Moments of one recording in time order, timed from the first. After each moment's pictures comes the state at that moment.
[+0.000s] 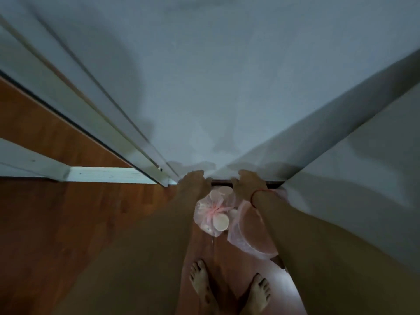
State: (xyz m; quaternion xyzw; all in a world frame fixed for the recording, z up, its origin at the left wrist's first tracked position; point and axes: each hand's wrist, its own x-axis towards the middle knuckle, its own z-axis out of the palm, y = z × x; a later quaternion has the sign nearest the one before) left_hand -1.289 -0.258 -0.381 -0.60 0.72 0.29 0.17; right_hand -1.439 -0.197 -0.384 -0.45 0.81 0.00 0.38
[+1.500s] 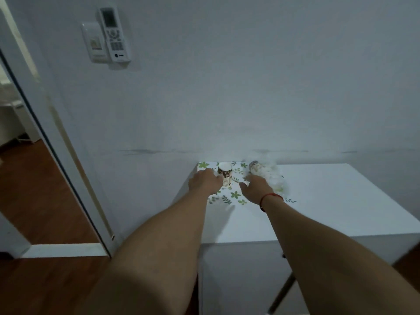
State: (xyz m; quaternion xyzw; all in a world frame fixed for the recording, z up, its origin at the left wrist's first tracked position) left_hand -1.527 0.140 0.098 -0.54 0.81 0.22 -0.06; right_hand -1.663 0.218 0.080 -0.44 0.86 -0.19 0.16
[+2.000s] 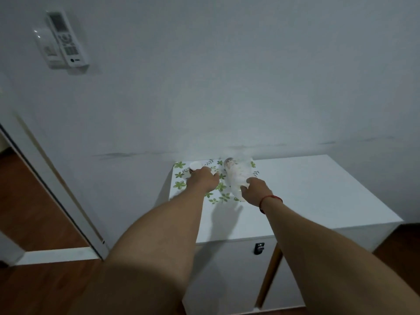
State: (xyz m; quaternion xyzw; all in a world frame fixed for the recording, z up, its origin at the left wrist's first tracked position) left_hand -1.641 0.178 0.093 -0.54 0.80 0.26 -0.05; right_hand -1.772 0.277 0.069 -0.42 0.86 -0.20 0.19
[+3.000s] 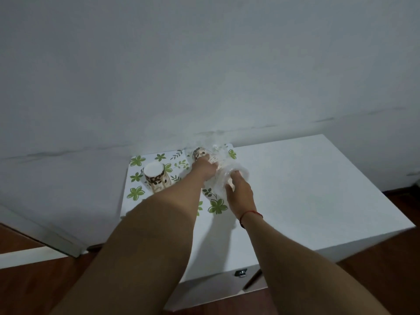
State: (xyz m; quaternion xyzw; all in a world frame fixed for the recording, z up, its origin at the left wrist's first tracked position) left_hand -1.817 0.067 0.014 -0.54 0.70 0.46 -0.04; right_hand -1.862 0.195 -0.022 -0.40 0.82 -0.38 0.17
